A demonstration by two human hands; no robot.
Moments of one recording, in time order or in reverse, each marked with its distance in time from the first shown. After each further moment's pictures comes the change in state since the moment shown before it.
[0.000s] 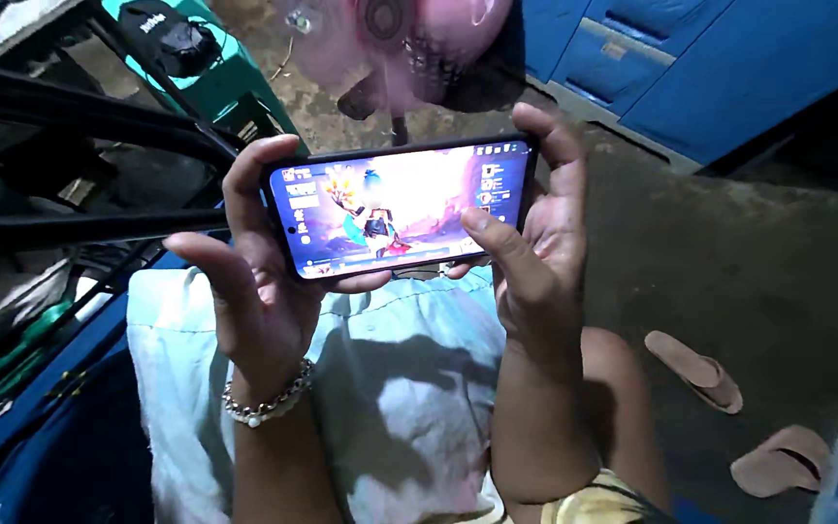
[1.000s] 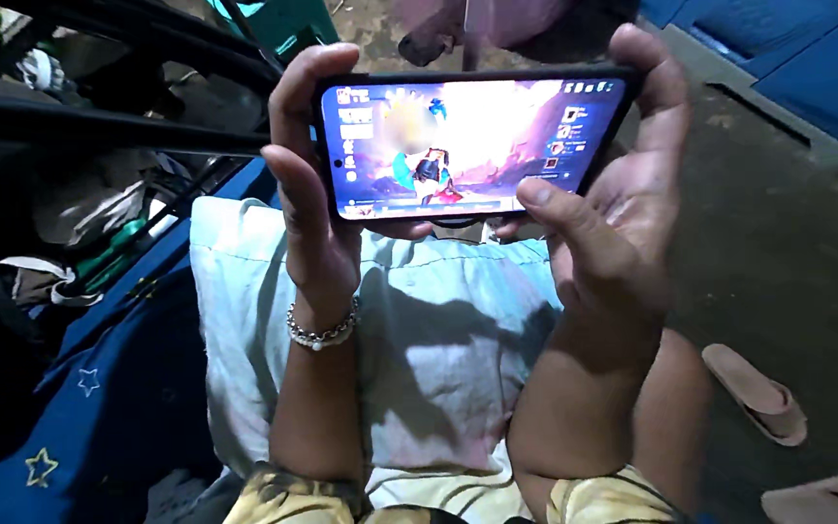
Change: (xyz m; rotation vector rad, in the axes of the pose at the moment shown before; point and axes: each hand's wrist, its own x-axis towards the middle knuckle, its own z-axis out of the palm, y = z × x) left_hand -0.002 -0.004 0.000 0.258 0.121 0.209; right_hand -0.001 0.004 -0.002 0.076 -0.182 0.074
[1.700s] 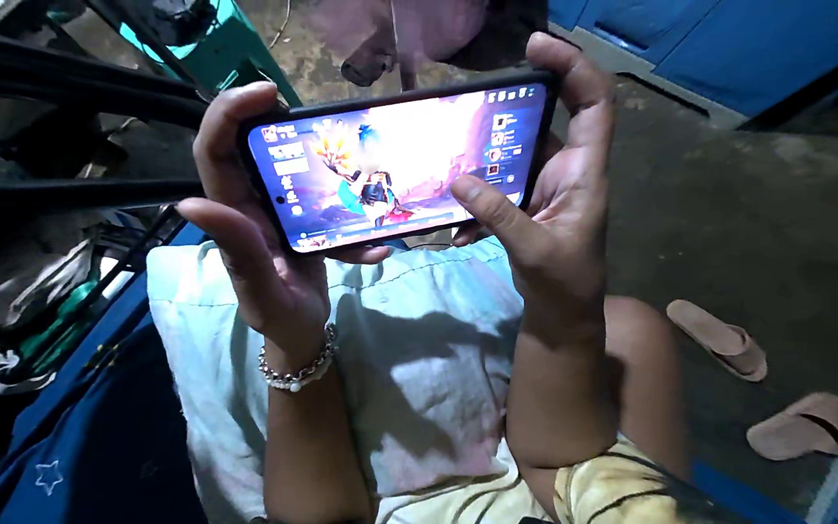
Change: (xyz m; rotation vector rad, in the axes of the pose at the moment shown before) left_hand 0.003 0.001 -0.002 0.005 -0.052 0.026; right_hand -0.001 -0.001 0.011 -0.094 0.119 -0.077
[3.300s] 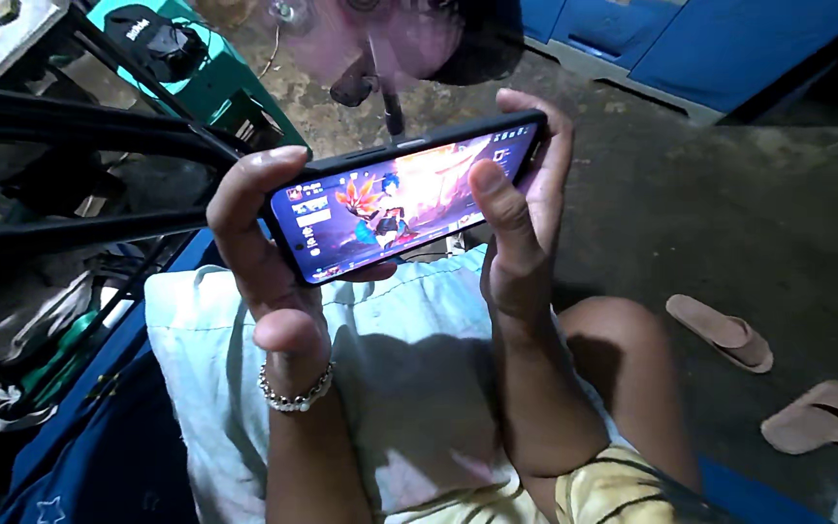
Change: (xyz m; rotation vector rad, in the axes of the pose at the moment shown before) left_hand -0.004 0.001 0.014 0.194 -0.119 0.164; right_hand -0.005 0.014 0.004 -0.129 0.223 -0.093
